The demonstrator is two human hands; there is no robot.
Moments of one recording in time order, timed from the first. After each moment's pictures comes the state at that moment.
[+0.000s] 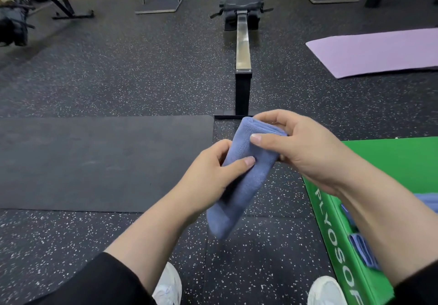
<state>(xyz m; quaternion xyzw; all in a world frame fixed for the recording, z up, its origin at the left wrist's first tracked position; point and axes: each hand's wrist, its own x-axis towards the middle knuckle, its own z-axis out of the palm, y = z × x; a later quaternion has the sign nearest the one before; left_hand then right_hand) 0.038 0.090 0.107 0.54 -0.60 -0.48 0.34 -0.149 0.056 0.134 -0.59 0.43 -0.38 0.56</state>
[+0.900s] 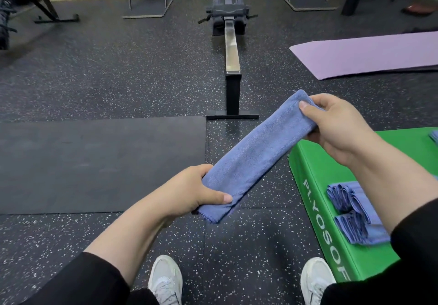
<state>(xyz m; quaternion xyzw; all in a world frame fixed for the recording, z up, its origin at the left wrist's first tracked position) 0.090 0.124 0.094 0.58 -0.61 -0.52 0.15 -0.203 0.051 0.129 -0.49 0.57 -0.49 0.44</state>
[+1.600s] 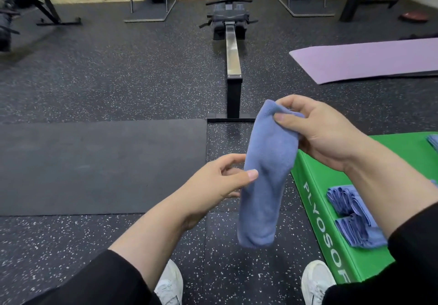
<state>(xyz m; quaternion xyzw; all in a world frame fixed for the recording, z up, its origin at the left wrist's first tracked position) 0.055 0.131 0.103 0.46 -0.53 -0.65 0.29 -0.168 0.076 0.158 -0.56 0.44 -0.42 0.57</state>
